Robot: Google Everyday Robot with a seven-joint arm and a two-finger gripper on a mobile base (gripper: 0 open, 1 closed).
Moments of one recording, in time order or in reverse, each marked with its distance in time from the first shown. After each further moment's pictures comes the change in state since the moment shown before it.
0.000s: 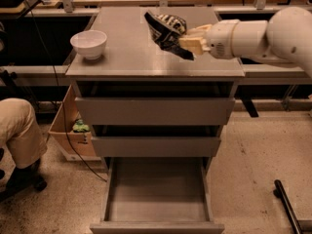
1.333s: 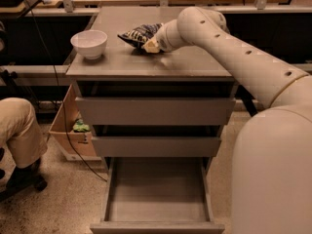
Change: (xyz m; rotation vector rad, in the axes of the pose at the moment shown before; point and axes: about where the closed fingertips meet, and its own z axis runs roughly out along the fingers) arm 0.052 -0.057 0.185 0.168 0.312 -0.018
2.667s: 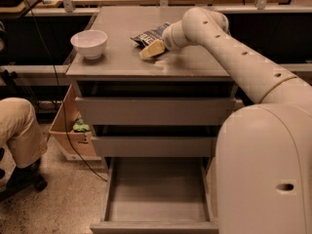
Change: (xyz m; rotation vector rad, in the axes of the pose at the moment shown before) arm 0.018 -0.033 0.017 0.020 0.023 0.100
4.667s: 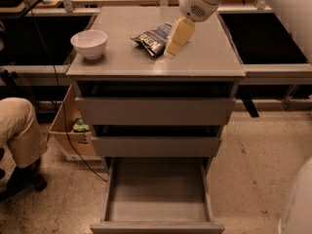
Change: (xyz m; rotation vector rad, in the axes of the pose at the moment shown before) arm -0.037 0.067 -0.216 -0.206 0.261 -0.539
